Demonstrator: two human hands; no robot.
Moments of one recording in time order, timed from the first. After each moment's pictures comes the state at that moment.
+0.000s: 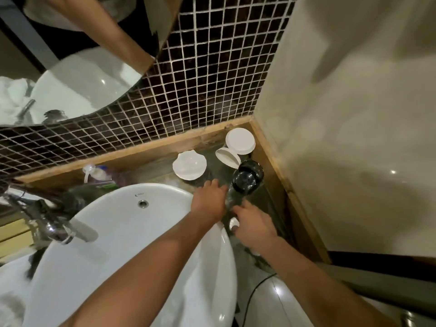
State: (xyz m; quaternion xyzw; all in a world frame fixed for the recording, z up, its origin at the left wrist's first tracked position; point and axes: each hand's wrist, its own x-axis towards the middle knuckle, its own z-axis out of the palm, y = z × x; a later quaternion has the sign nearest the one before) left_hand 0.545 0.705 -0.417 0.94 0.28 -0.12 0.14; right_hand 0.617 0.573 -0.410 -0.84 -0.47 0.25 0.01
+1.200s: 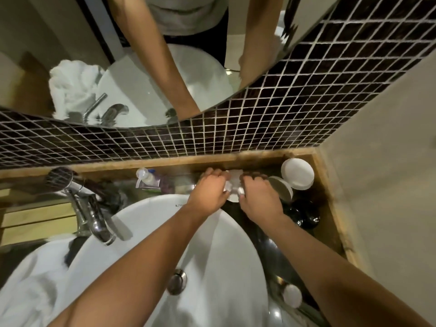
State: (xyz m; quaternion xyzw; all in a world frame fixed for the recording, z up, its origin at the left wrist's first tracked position) left_hand 0.492 0.825 -0.423 0.88 0.39 0.05 0.27; right_hand 0.619 0.738 -0.410 -0.82 -0.55 0.11 0.07
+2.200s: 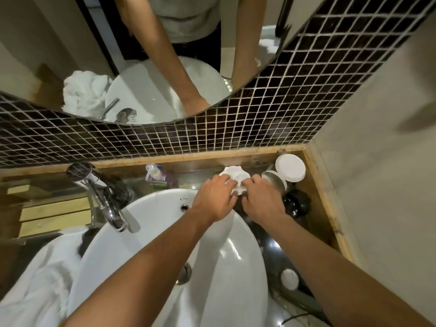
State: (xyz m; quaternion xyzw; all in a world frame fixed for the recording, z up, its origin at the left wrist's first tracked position) left_hand 0.479 0.788 -0.407 0.92 0.34 0.04 0.19; right_hand 0.608 0.707 -0.374 -0.81 -0.57 0.13 0.00
